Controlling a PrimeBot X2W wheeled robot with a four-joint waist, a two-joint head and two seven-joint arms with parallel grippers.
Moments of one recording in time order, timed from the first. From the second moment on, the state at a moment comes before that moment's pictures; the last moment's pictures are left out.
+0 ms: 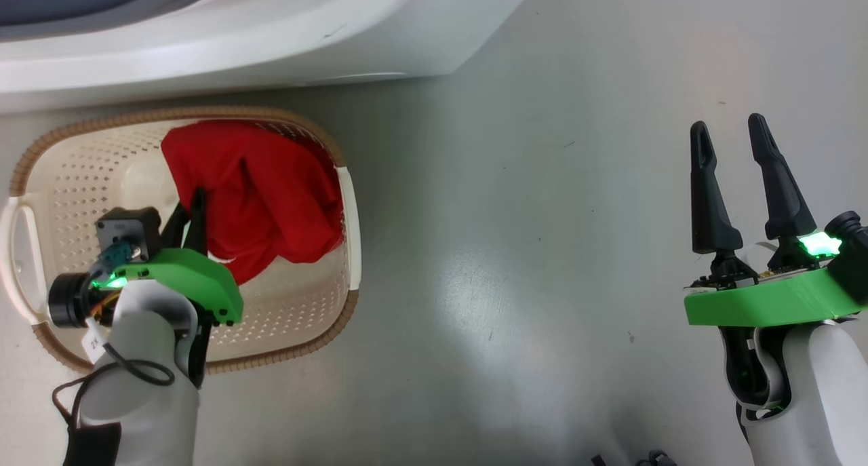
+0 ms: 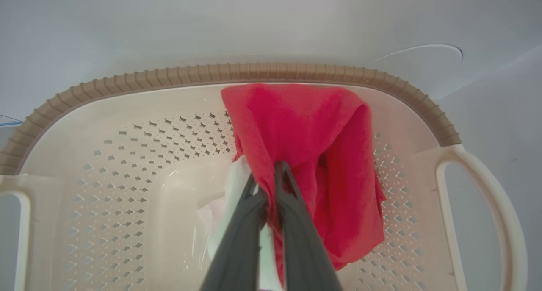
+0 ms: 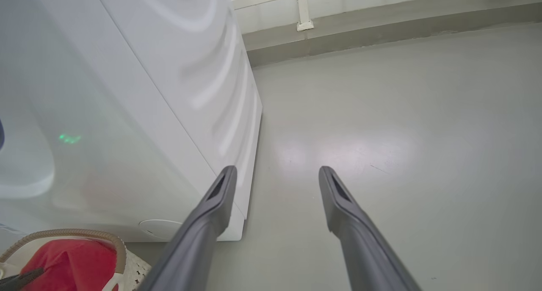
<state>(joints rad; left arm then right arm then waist) -0.75 0.05 0.10 1.00 -0.04 -0.12 -0.26 -0.30 -0.05 -0.03 0.07 0.37 0.12 -0.26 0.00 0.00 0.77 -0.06</state>
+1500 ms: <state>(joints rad) -0.55 0.04 0.16 0.70 -0.08 -0.12 -0.26 -0.24 -0.05 -0.02 0.14 0.36 0.12 -0.26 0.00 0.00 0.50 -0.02</state>
